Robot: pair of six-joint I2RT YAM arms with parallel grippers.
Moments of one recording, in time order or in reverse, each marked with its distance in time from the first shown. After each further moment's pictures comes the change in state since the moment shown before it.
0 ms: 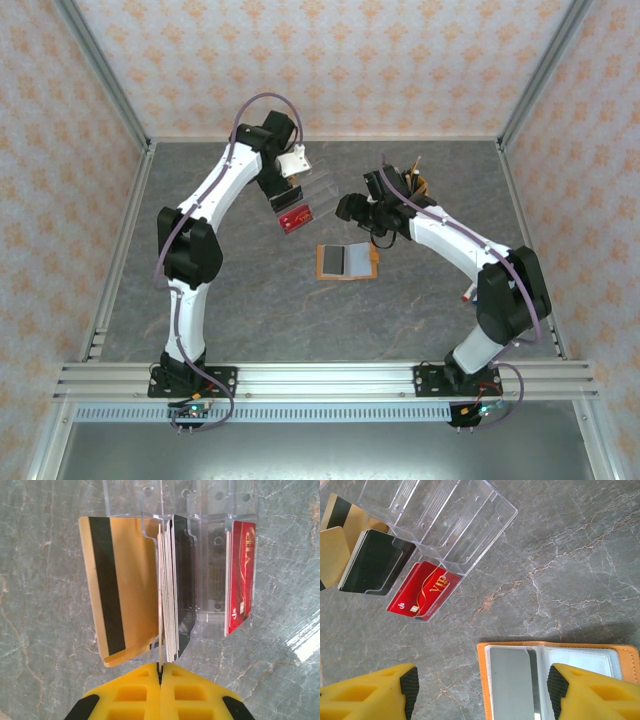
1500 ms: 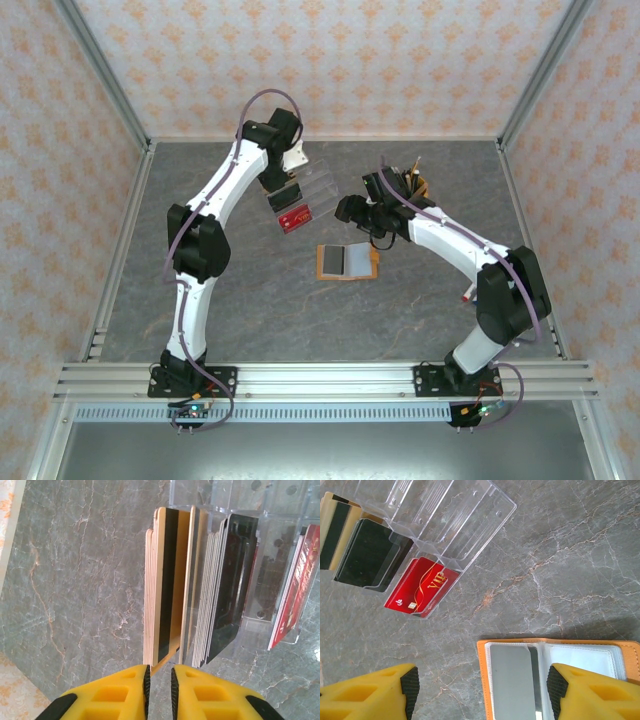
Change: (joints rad) left arm -0.006 0.097 0.132 -0.041 -0.146 -0.099; right arm 0.008 0.000 -0.011 0.007 0.000 0.011
